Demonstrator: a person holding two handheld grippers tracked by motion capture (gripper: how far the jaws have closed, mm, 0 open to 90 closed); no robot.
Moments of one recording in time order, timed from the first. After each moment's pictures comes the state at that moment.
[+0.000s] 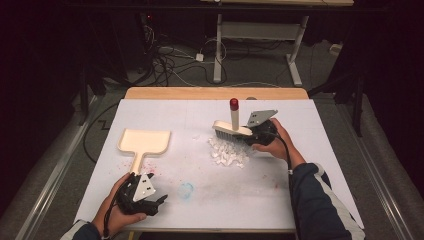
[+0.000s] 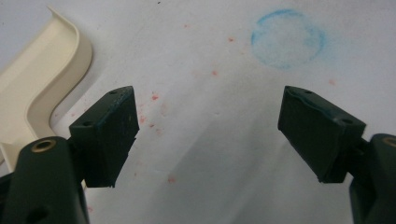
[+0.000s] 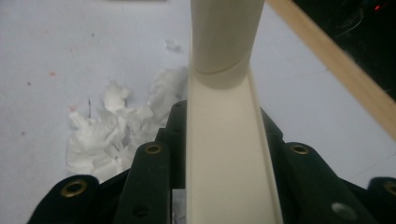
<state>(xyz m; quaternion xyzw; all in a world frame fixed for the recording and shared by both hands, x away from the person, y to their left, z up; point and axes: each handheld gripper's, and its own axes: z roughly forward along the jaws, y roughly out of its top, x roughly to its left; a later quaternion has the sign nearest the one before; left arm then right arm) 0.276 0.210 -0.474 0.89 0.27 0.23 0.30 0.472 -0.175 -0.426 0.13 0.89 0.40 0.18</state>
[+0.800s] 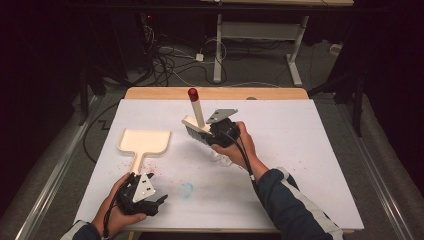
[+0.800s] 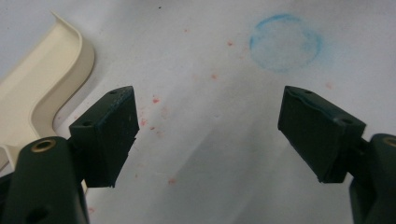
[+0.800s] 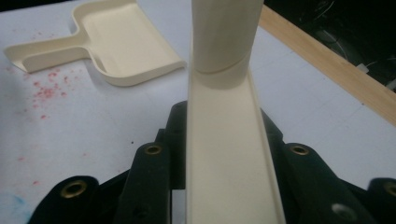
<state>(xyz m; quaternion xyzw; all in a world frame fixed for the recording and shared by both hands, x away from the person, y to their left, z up) 0.275 0.211 -0.473 0.89 0.26 0.23 0.30 0.444 -0.055 -0.407 0.23 0.88 0.38 0.19</state>
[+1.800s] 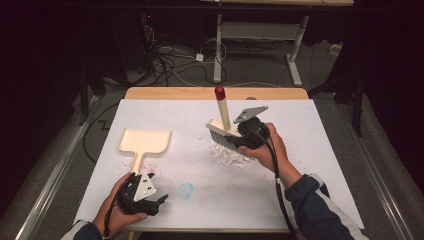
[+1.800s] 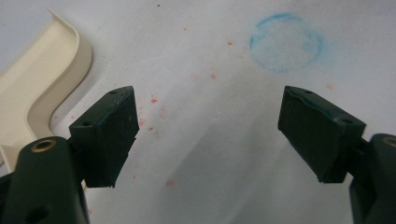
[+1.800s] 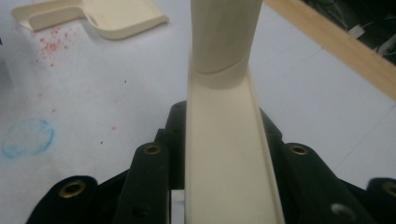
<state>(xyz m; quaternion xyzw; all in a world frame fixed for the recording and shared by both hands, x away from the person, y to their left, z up) 0.277 0.209 -0.474 0.89 0.27 0.23 0.30 0.419 -0.126 -0.372 0.27 0.88 0.35 0.17</state>
